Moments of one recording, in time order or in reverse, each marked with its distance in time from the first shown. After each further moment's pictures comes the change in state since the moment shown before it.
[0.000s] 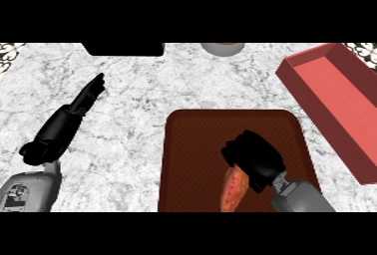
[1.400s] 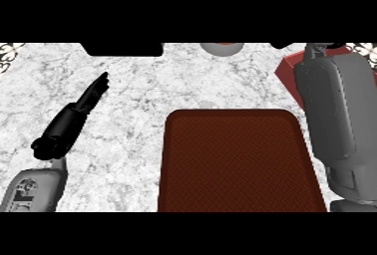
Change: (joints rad) left arm -0.024 -0.022 0.001 0.045 -0.027 0.015 -0.015; right arm -0.745 0.075 -0.680 0.384 0.024 -0.321 0.647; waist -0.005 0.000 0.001
